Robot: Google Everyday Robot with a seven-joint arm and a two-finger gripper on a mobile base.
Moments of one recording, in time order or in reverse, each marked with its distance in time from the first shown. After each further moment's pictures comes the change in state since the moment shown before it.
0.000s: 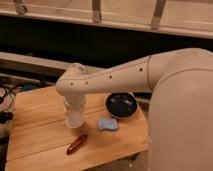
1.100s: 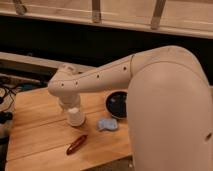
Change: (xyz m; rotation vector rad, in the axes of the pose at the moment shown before) arm -0.014 0.015 0.018 0.046 0.011 -0.018
